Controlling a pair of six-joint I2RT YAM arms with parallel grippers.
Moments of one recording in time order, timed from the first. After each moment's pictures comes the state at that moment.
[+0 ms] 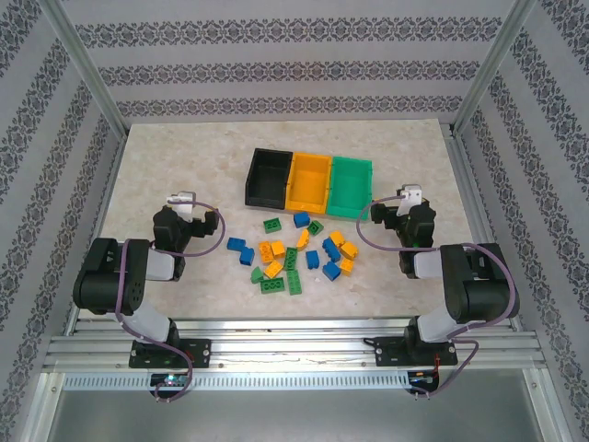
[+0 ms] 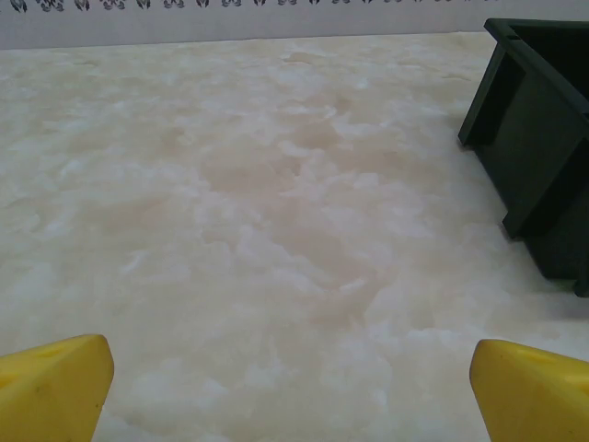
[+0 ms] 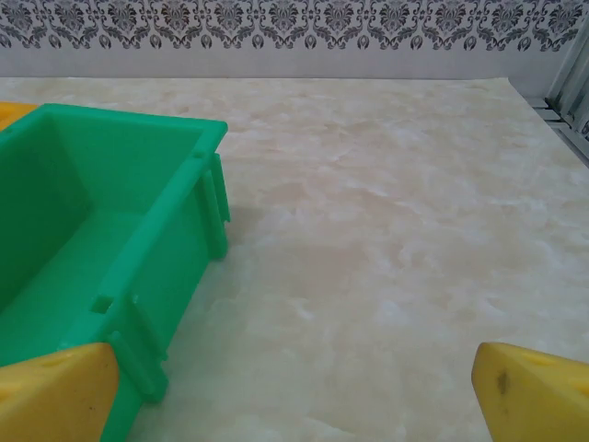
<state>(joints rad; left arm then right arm) 0.03 1.61 0.35 0.91 0.11 0.02 0.00 1.53 0.35 0.88 -0.04 0.02</state>
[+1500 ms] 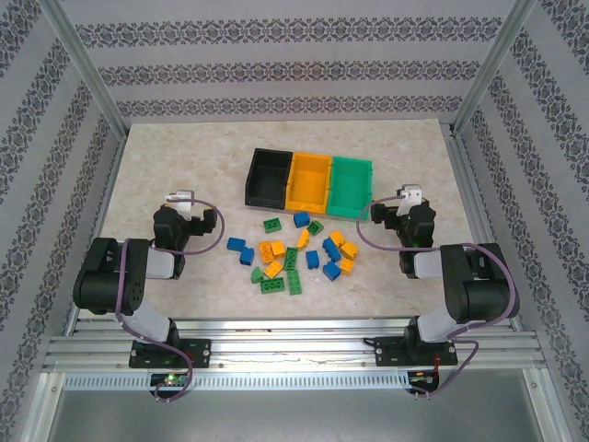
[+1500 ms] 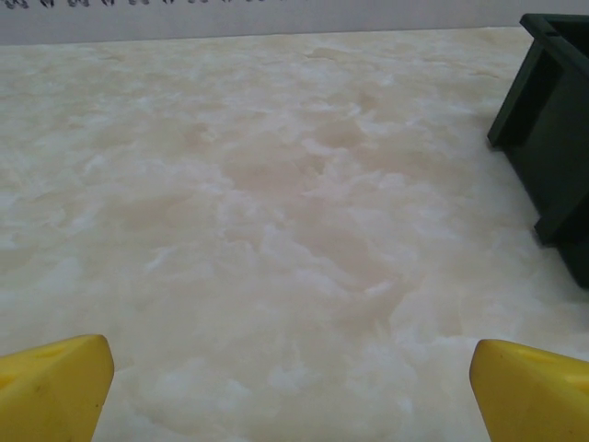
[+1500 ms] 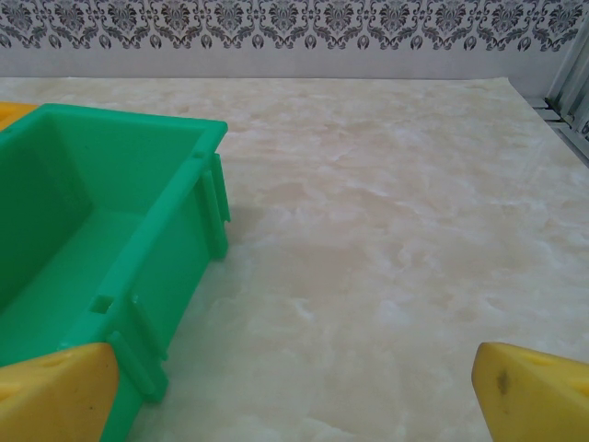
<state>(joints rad) 0.03 1.61 0.37 0.88 0.06 0.02 0.00 1.53 0.35 0.88 -0.04 0.02</state>
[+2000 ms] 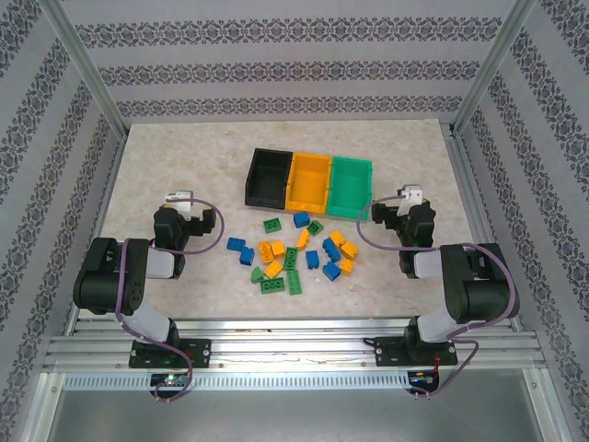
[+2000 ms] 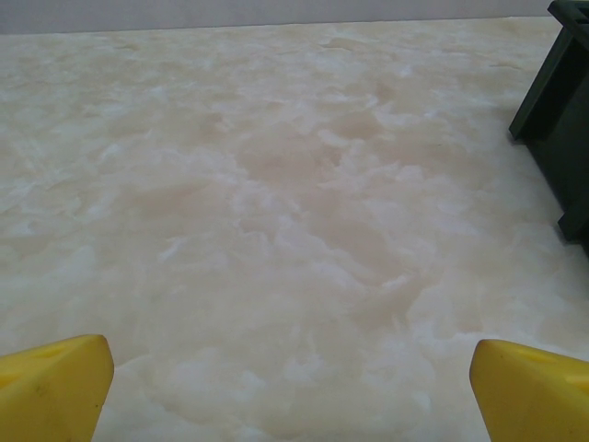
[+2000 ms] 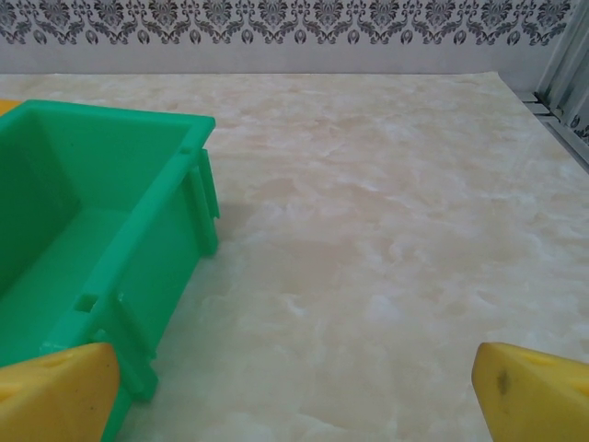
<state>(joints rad) 0.03 1.61 0.37 0.86 0.04 0.02 0.00 1.53 0.36 0.87 -0.01 0.02</state>
